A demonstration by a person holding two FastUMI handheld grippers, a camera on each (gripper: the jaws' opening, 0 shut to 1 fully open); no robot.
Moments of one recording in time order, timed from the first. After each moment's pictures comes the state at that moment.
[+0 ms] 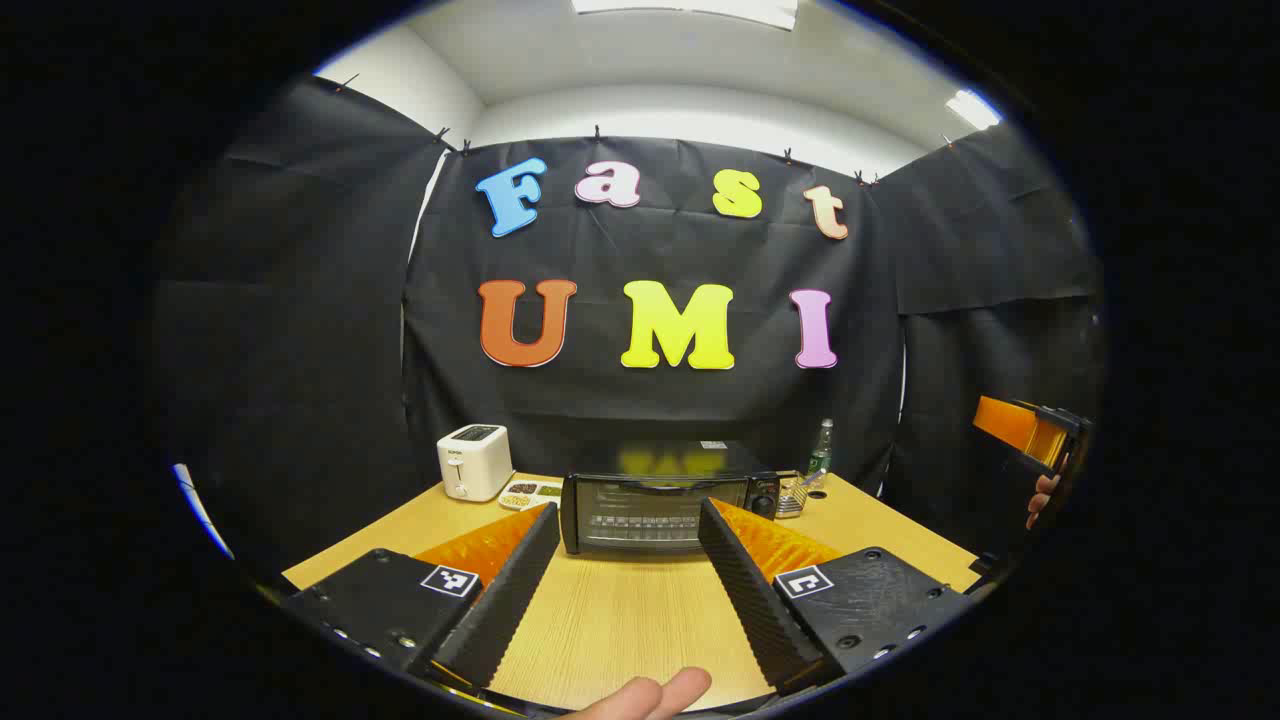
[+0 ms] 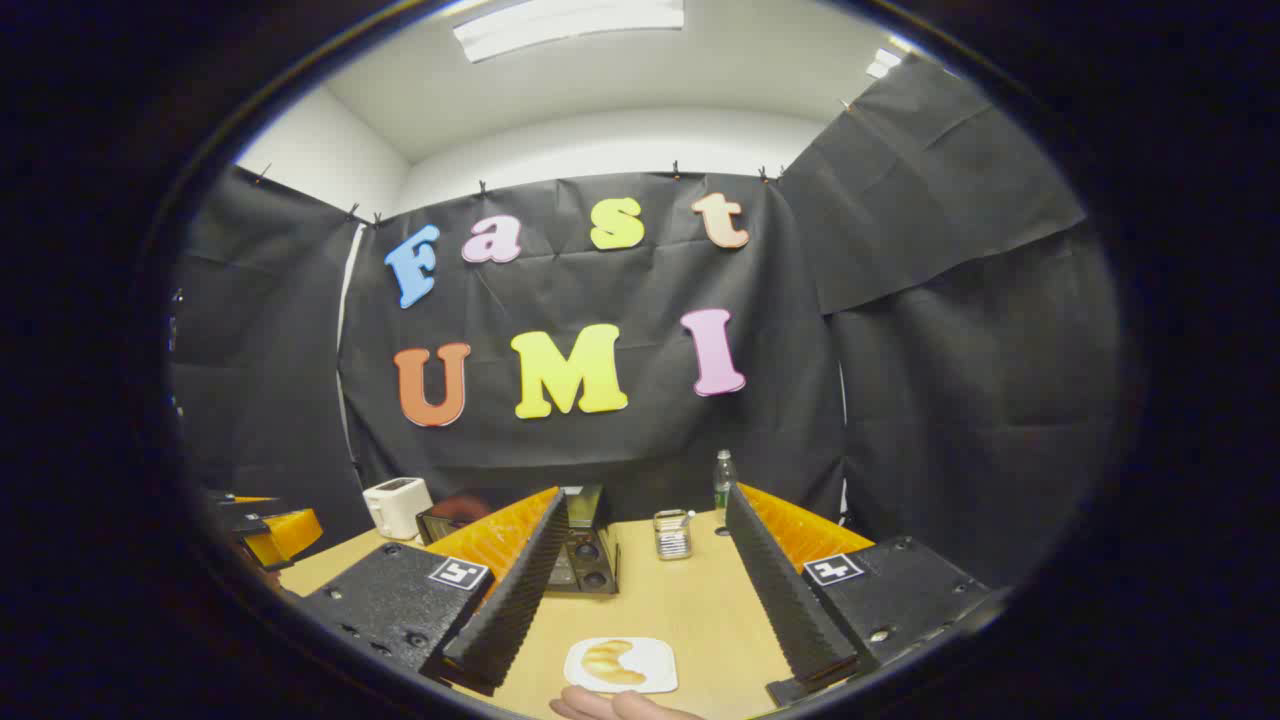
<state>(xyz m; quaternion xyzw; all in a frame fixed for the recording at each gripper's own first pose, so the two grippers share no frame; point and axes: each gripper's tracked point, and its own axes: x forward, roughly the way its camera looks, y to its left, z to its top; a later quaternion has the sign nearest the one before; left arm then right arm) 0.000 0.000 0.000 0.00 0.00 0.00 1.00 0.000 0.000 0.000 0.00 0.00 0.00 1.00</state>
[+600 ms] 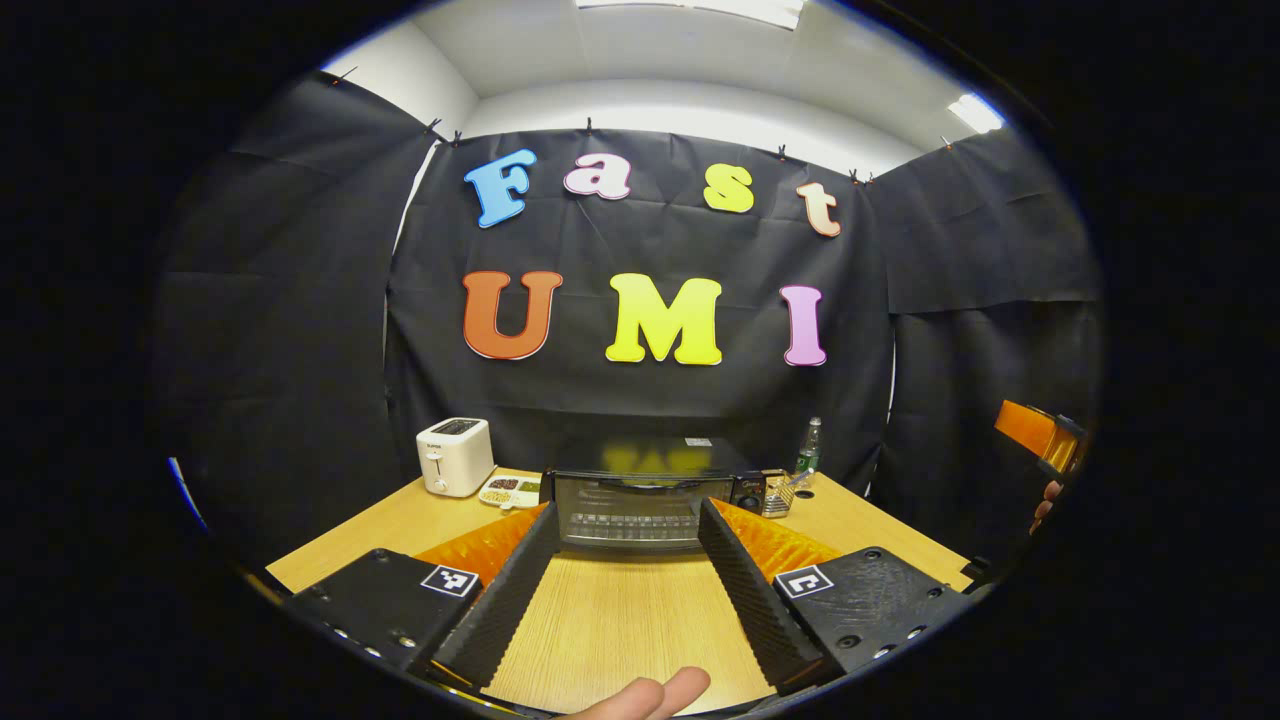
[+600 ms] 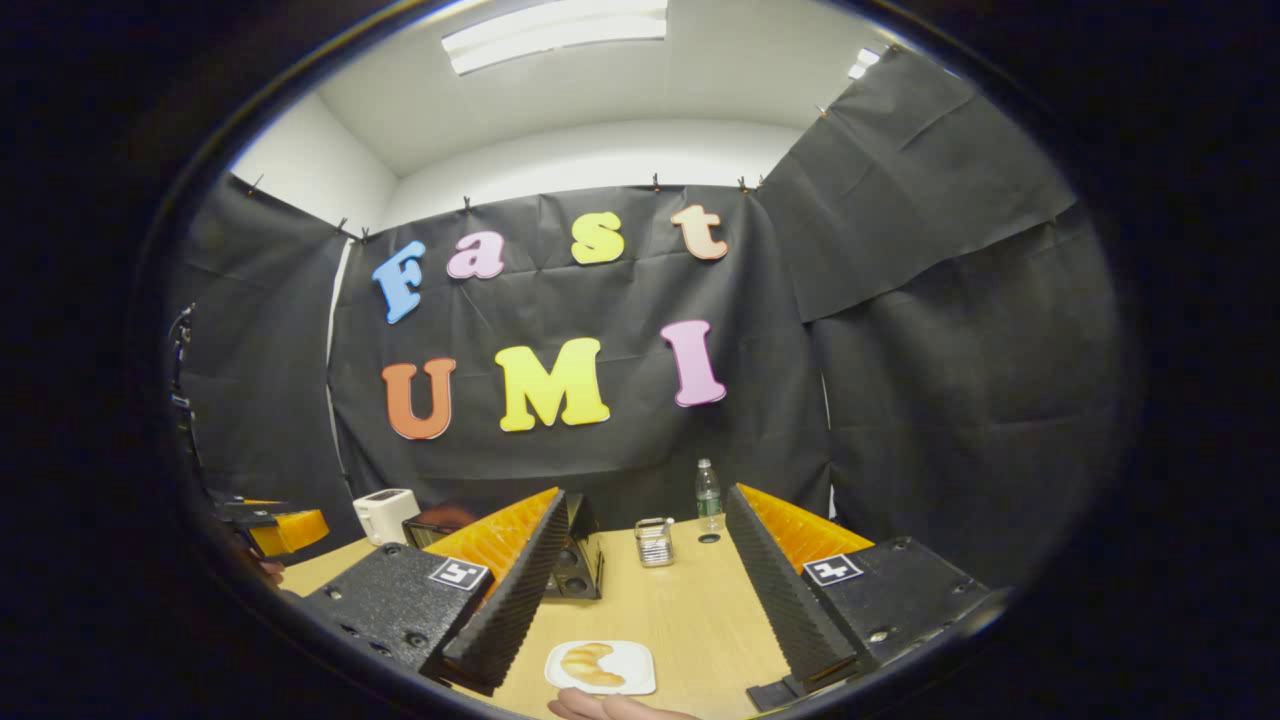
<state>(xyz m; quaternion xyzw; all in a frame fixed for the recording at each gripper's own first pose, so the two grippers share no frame) 0.015 -0.019 0.001 -0.01 0.00 -0.02 1.00 -0.009 -0.031 -0.005 0.02 -0.01 -0.01 1.00</state>
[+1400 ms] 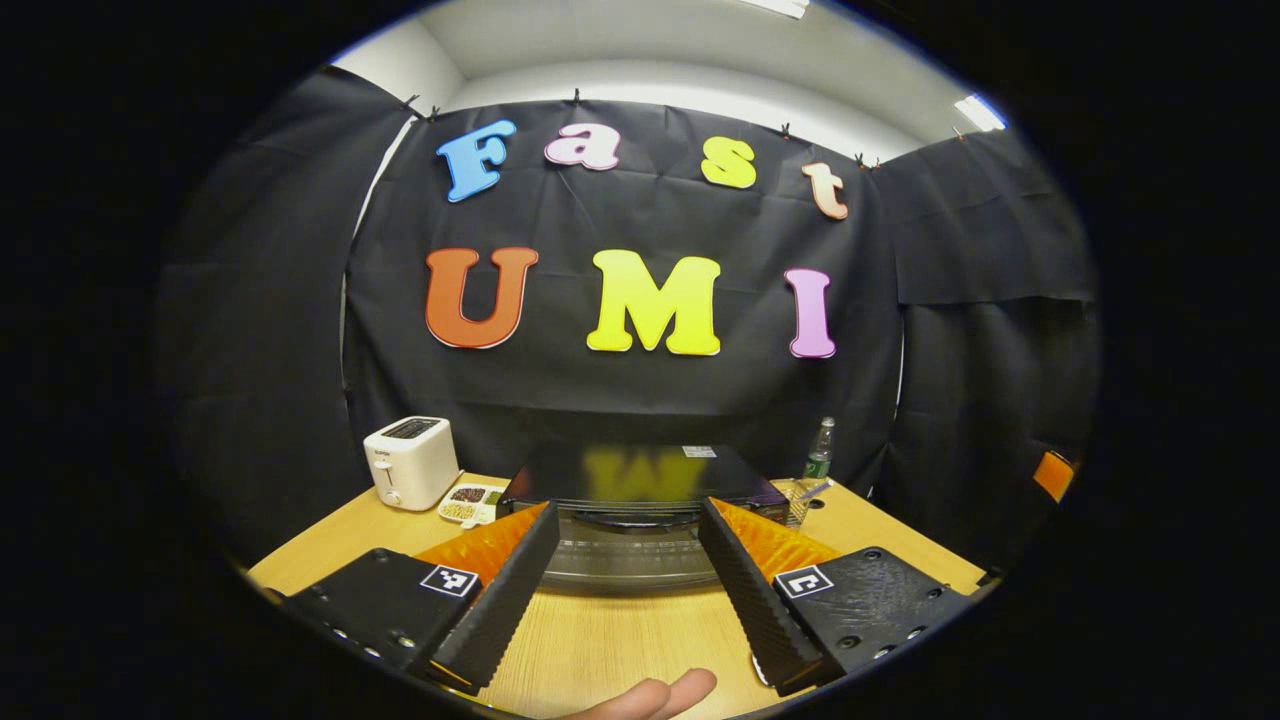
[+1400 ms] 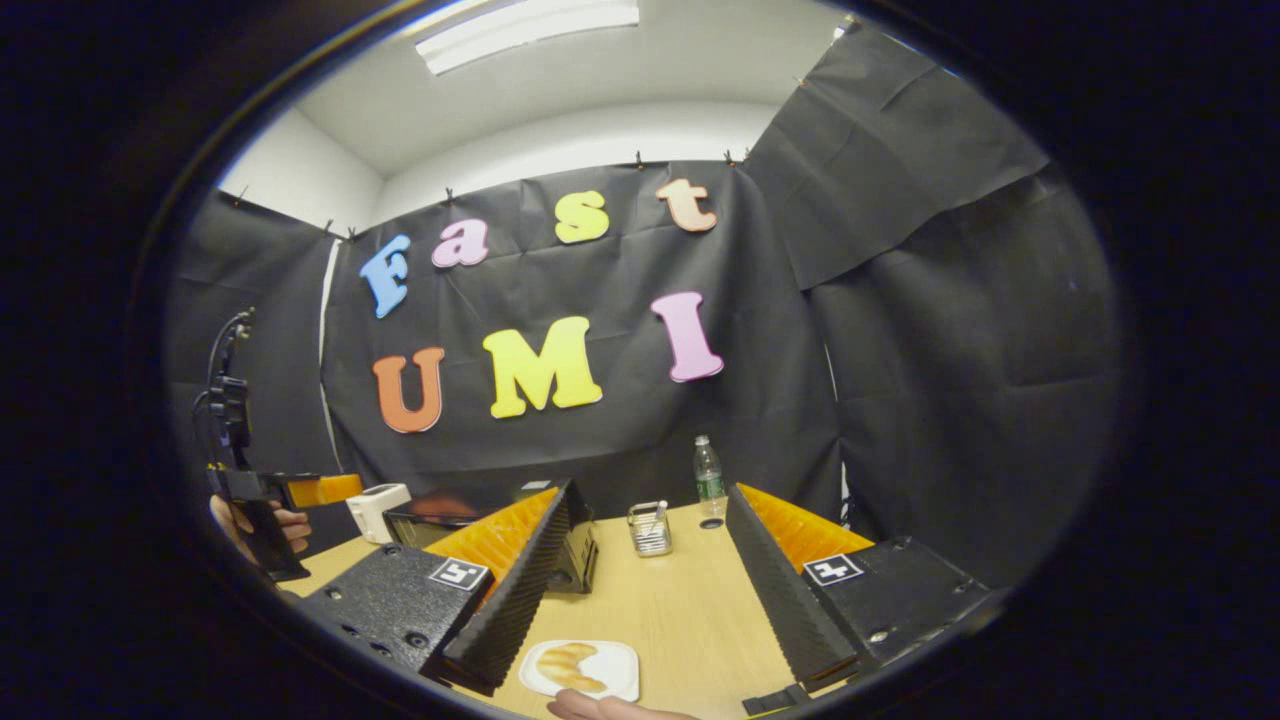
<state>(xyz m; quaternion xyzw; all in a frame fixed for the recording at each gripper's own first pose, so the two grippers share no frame) 0.161 -0.028 -0.019 0.00 0.03 -0.04 1.00 0.049 -0.066 -0.062 0.04 0.01 0.00 1.00</state>
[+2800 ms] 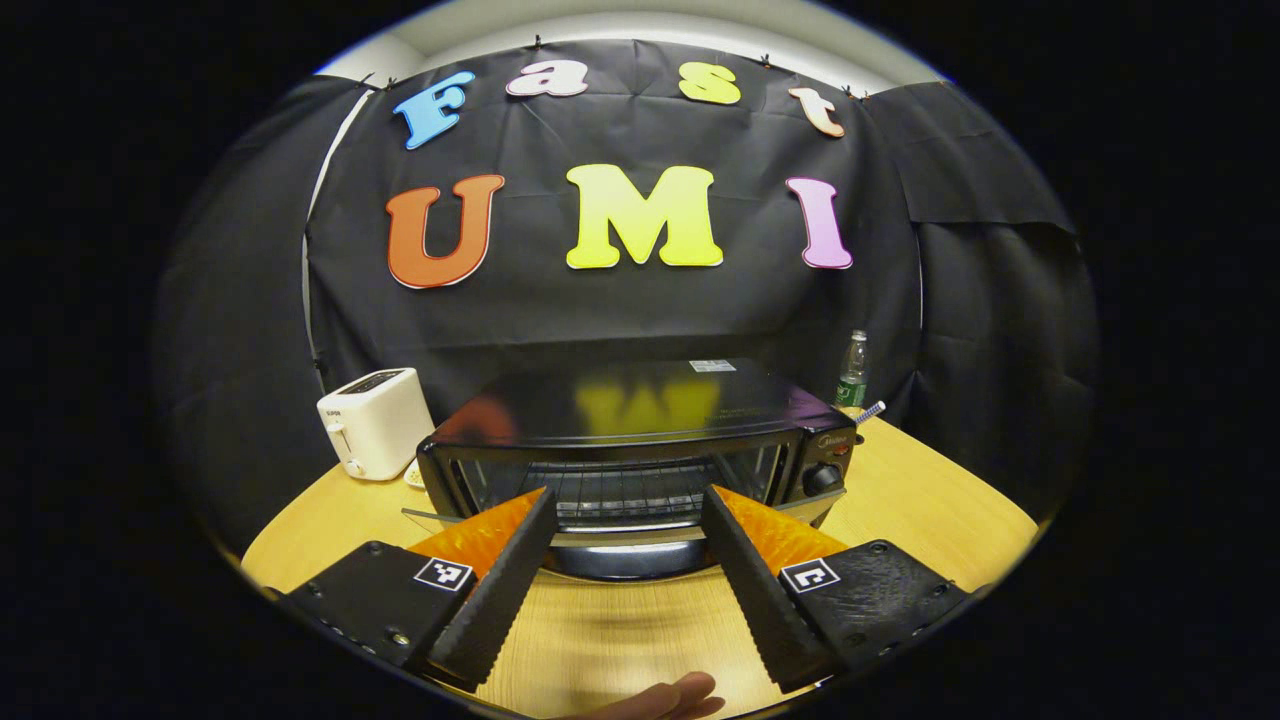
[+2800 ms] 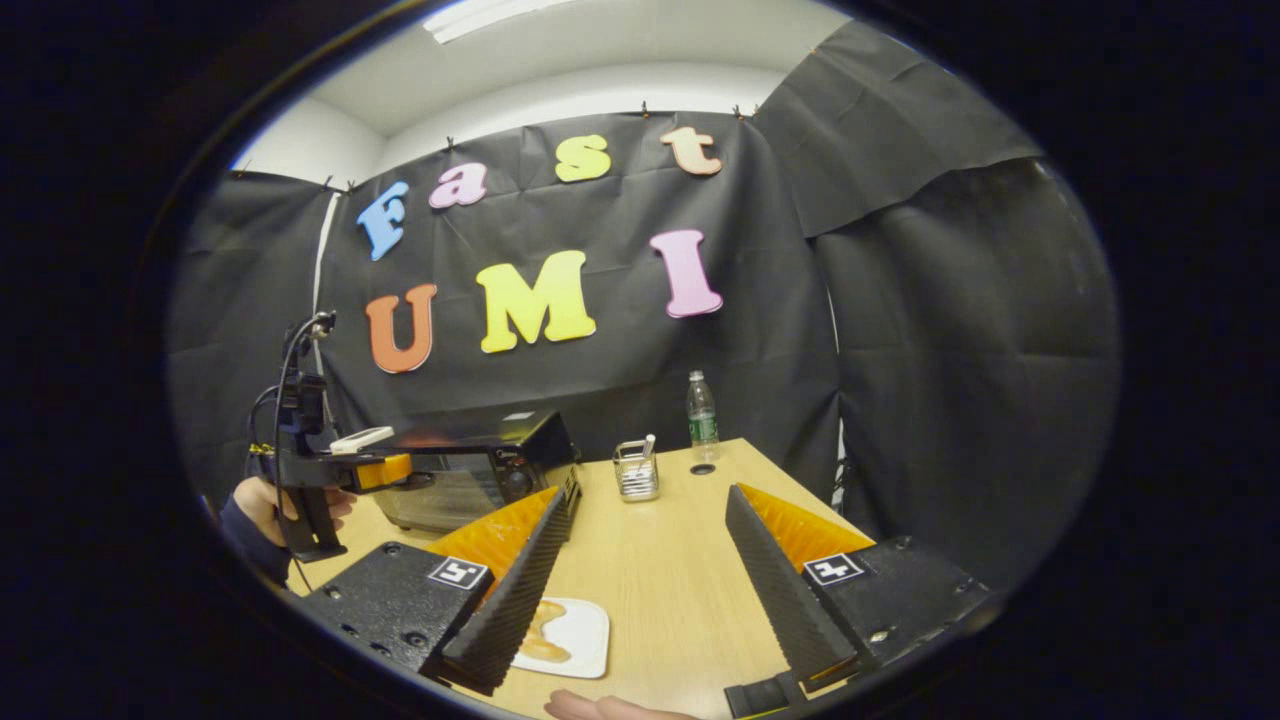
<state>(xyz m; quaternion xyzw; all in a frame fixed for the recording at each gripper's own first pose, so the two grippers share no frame) 0.203 -0.042 -0.112 0.04 0.11 -0.04 0.99 0.051 -0.073 -0.139 0.02 0.09 0.01 1.00</state>
